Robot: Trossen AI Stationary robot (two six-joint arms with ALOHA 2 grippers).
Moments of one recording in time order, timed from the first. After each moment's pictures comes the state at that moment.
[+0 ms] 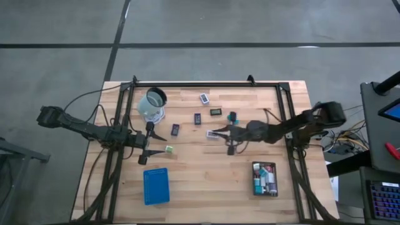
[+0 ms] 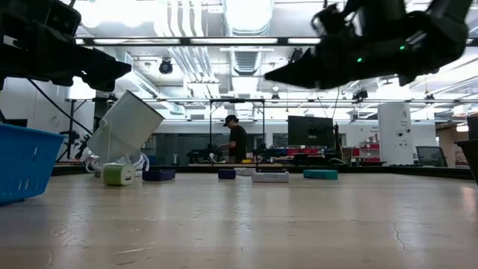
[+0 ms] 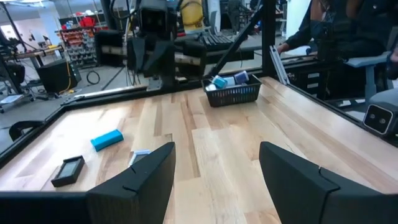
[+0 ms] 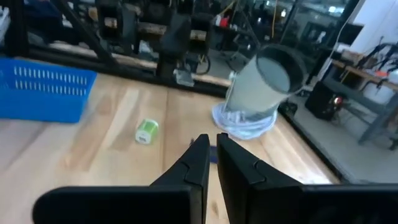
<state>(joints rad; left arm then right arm) -0.23 0.60 0.03 0.47 -0.07 0.12 0.04 1.53 0.47 0.97 0.16 -0.22</state>
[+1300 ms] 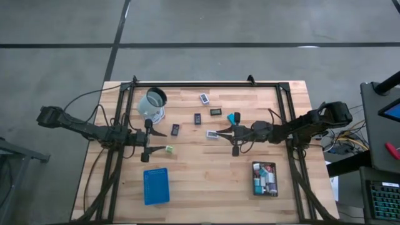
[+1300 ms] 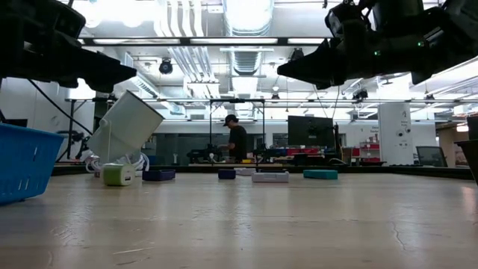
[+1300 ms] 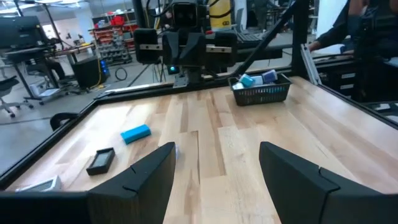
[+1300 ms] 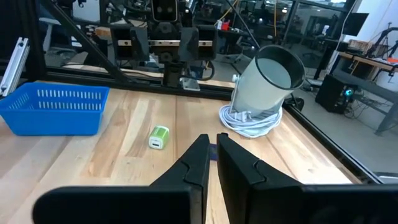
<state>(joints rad) -0.22 0.60 0.03 0.47 -0.18 0.13 0.05 1.45 0.40 0.97 0.16 -0.11</state>
